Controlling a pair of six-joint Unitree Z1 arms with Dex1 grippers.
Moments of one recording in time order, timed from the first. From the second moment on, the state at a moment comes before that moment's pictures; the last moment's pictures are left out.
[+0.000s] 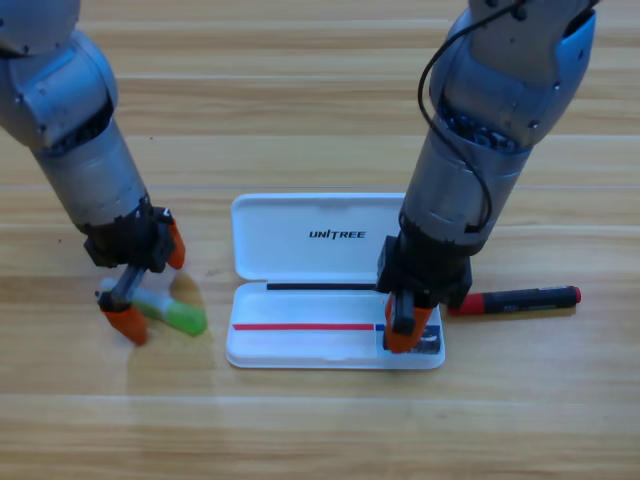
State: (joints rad) arm 0 -0.51 2.03 -1.26 0.68 -0.05 1.24; arm 1 0.89 2.16 -1.70 0.98 0.20 -0.58
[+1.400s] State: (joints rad) arm 0 -0.52 1.85 -1.48 1.01 0.06 1.09; arm 1 0.89 2.20 -1.72 0.97 0.14 -0.61
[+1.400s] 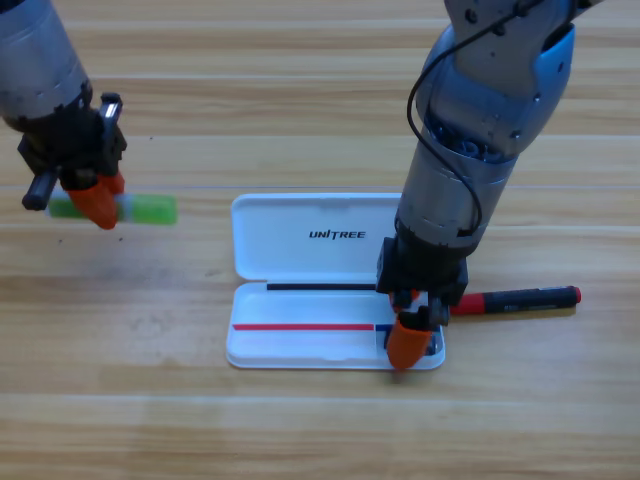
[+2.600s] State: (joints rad) arm 0 -0.85 2.10 -1.76 1.07 -0.01 0.70; arm 1 0.65 2.10 -1.49 0.85 0.03 -0.99
